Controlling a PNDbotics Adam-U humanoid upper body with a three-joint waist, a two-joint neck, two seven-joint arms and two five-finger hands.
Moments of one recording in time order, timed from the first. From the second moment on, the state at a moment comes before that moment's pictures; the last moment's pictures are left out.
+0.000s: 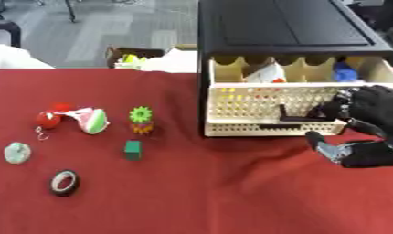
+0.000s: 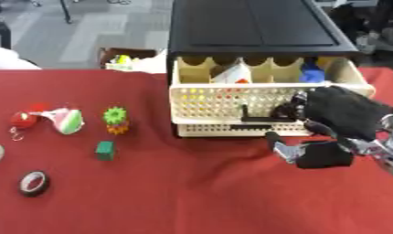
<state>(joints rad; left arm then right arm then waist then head) -0.27 0.21 0.10 -1.98 -0.20 -0.16 0.32 -0.22 -1.14 0.12 -1.98 0.71 -0.10 0.18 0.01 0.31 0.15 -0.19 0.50</state>
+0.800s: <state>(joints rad) -0.27 0.21 0.10 -1.98 -0.20 -0.16 0.32 -0.15 -1.15 0.10 -2.00 0.77 -0.15 0.09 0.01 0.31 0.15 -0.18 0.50</state>
